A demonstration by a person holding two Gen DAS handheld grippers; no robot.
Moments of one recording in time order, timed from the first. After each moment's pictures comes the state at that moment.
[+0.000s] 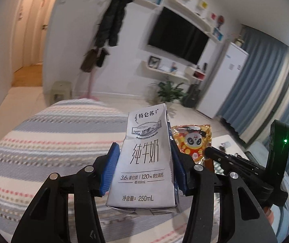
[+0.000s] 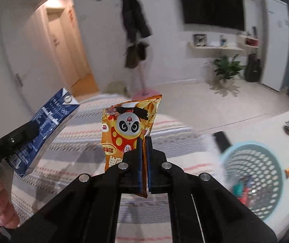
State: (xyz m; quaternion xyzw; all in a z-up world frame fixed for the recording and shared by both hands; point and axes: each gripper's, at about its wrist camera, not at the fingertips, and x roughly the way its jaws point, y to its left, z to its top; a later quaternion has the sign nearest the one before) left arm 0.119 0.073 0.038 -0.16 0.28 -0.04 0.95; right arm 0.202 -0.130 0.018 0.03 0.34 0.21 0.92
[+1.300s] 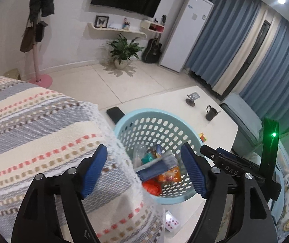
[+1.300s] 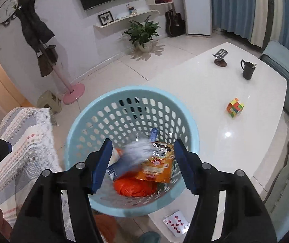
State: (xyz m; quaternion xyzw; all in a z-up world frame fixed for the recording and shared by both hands) left arm 0.209 -0.138 -0.057 -0.10 0.39 -0.17 0.90; right arm 0.219 -0.388 -0.111 0.14 0.43 0.00 0.89
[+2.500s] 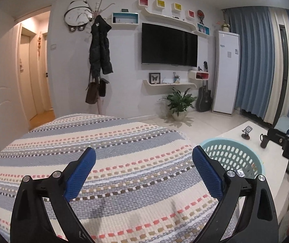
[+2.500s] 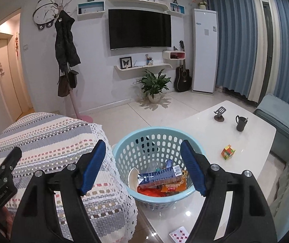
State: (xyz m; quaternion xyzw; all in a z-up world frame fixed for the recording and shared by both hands) left arm 0.078 -0.057 -0.028 0.00 0.19 0.03 0.98; right arm 0.104 -0.275 -0.036 0.05 0.26 -0.02 0.97
